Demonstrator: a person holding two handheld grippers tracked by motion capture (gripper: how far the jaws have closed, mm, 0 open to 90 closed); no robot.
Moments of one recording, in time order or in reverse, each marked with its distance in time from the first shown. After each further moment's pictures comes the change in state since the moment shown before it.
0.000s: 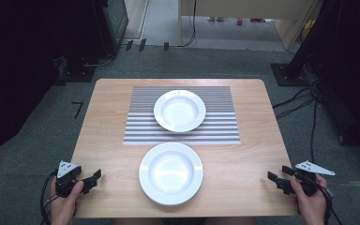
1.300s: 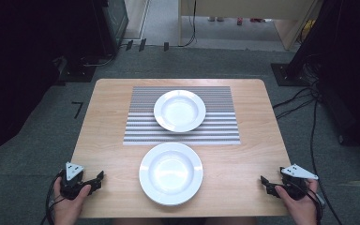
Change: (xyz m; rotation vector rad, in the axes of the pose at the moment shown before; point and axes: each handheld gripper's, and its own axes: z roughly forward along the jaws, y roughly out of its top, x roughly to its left) left arm -0.013 -0.005 0.004 0.000 0.071 0.093; right arm 0.028 -0.009 0.014 0.032 -0.142 -0.169
